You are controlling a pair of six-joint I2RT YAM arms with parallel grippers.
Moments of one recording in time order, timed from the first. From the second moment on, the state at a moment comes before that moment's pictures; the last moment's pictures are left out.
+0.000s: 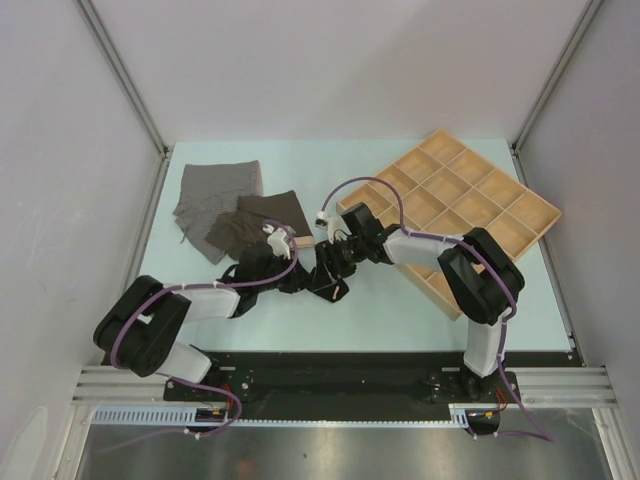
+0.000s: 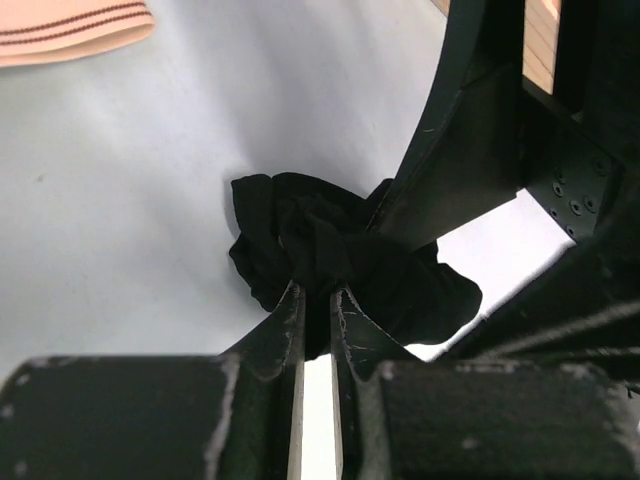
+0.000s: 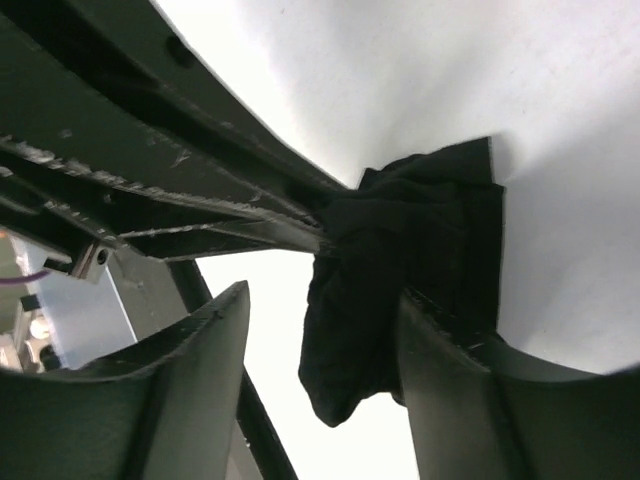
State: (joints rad) left arm -0.53 1.44 0.41 0.48 0.33 -0.52; right arm 0.69 1.89 1.14 -0.14 -0.70 0.27
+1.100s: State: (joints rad) left arm -0.58 1.47 0.47 0.43 0.26 -0.46; right arm 0.56 1.84 0.99 -0.01 -0.71 0.38
